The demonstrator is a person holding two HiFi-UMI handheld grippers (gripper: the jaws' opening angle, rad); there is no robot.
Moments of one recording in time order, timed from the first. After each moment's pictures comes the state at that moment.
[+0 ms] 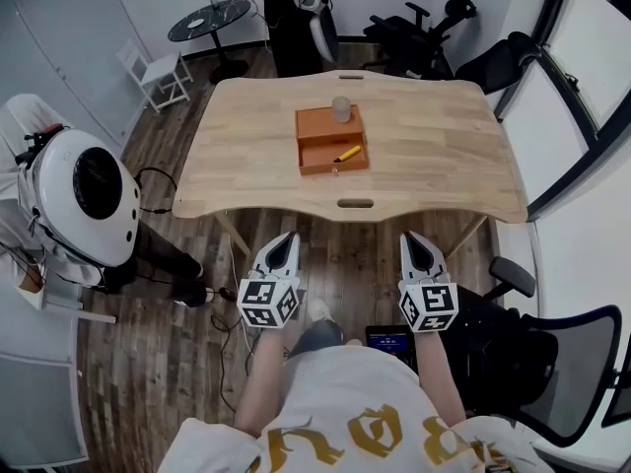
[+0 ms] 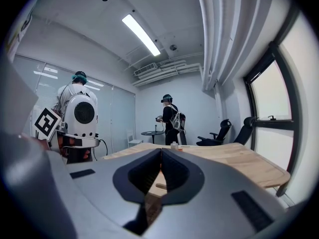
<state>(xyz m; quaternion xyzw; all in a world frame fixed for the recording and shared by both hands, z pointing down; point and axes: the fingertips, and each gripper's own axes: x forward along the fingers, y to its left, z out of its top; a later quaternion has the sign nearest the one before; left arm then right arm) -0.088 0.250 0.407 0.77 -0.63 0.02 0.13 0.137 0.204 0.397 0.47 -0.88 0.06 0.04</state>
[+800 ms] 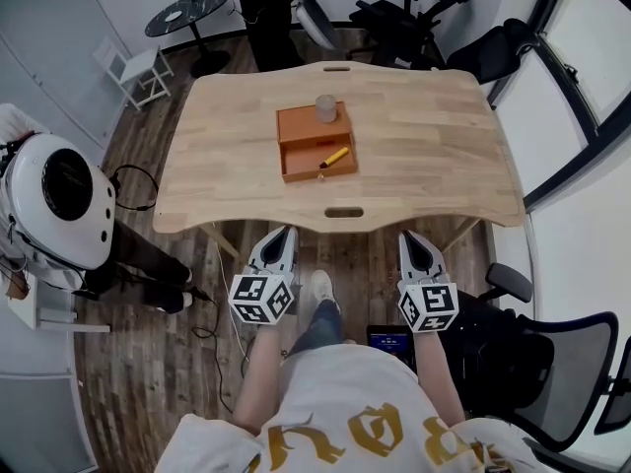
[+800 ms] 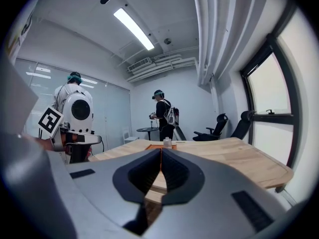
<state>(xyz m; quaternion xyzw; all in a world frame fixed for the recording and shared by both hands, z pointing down) -0.080 0.161 0.426 0.78 -0.61 -0.01 0.16 0.150 0.133 0.427 0.48 -0.87 0.08 0.05</state>
